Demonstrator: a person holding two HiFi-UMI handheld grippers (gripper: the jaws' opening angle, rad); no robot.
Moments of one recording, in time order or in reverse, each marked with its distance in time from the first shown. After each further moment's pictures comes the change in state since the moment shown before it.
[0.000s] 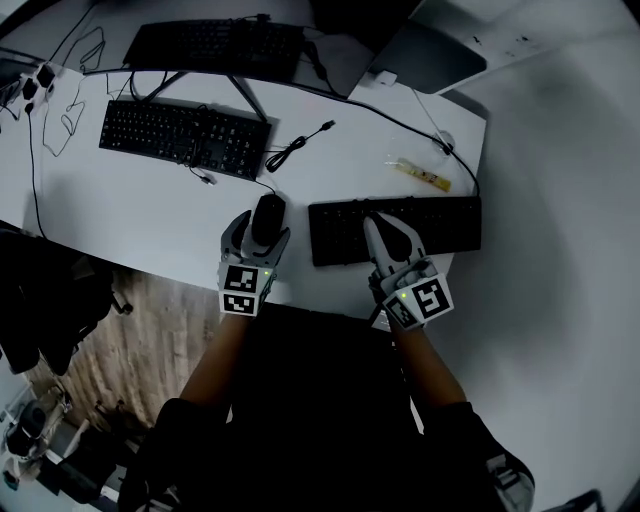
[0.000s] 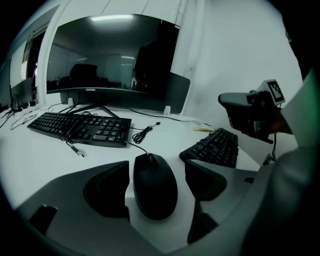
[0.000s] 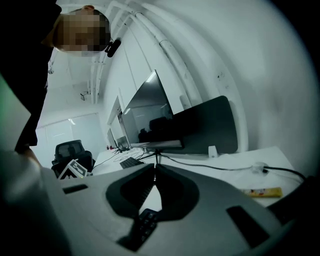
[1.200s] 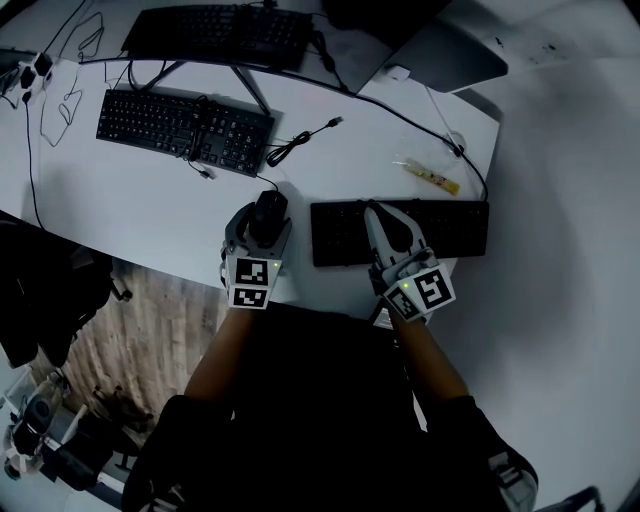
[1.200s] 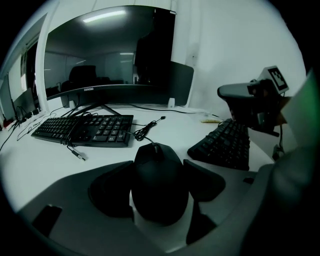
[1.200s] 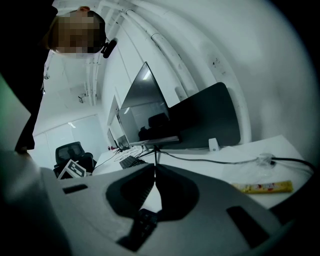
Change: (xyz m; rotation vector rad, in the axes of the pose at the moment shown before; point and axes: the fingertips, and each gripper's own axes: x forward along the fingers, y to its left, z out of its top) left arm 0.019 0.007 -0.005 0.049 0.077 0.094; right arm 0.023 -0.019 -0.015 0.054 0.036 0.031
